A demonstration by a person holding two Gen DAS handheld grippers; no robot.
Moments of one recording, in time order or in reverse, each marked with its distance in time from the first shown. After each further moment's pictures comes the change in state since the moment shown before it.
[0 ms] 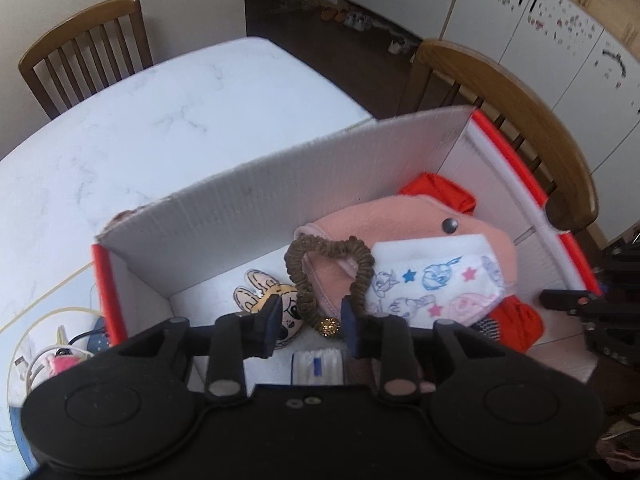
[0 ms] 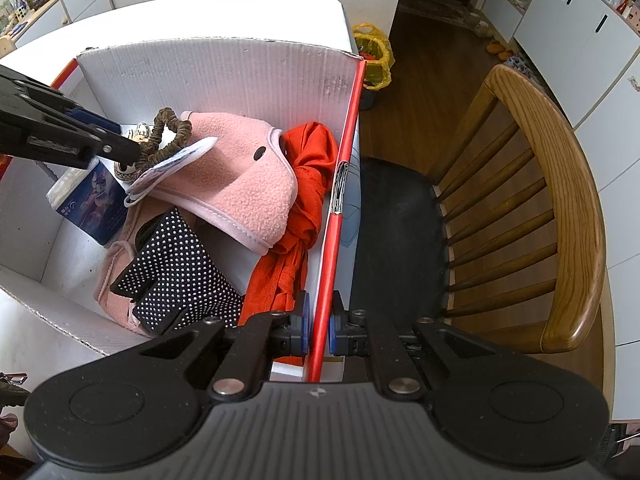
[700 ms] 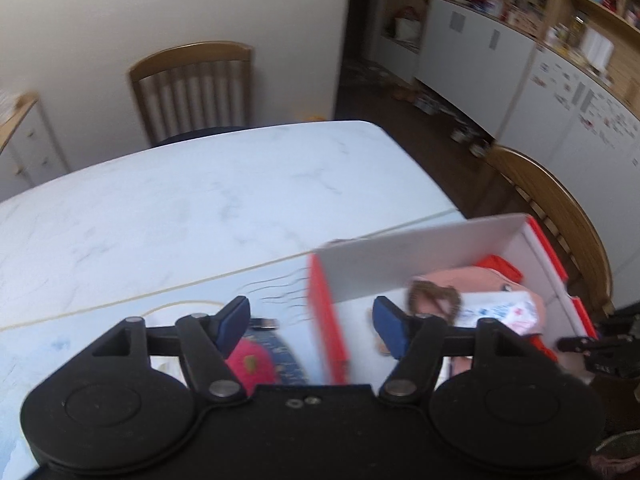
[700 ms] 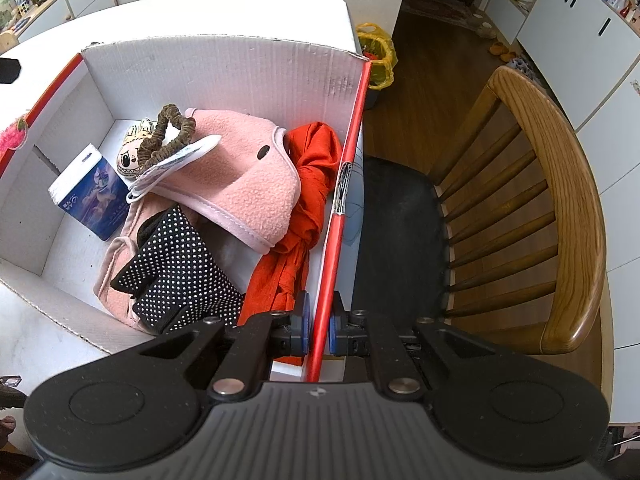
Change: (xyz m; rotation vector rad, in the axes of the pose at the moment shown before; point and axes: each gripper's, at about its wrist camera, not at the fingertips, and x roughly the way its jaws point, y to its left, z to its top) left arm -0.103 0.088 -0.031 -0.211 -0.206 0.139; right arm 0.000 0.000 0.000 -0.009 0.004 0.004
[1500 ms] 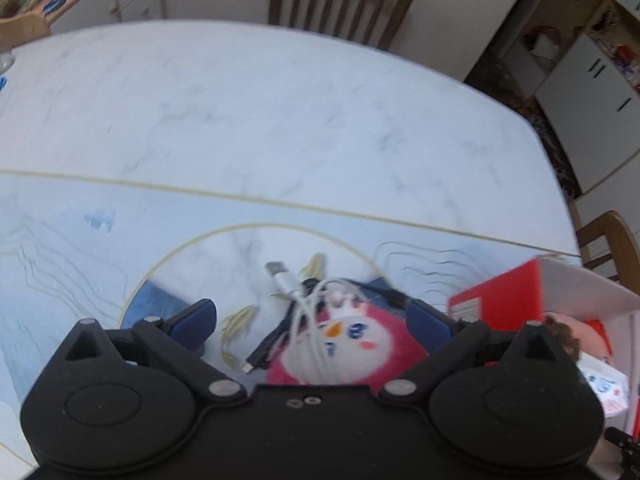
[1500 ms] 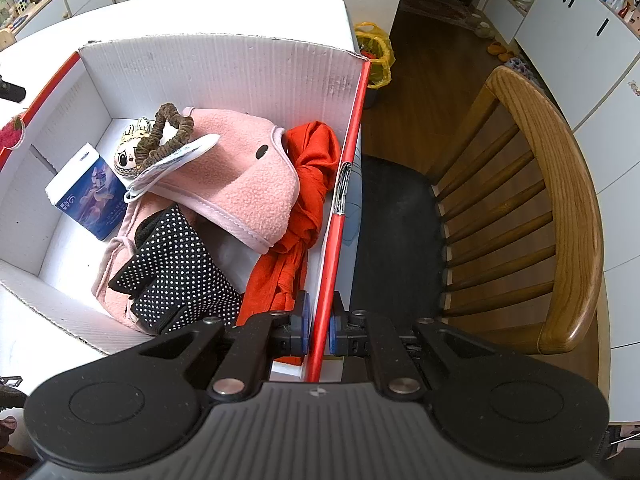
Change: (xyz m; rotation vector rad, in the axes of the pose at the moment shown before) left arm 0.086 0.119 -0.026 -0.419 0.205 0.109; right arm -0.001 -0.001 0.001 0.000 0.002 -0.007
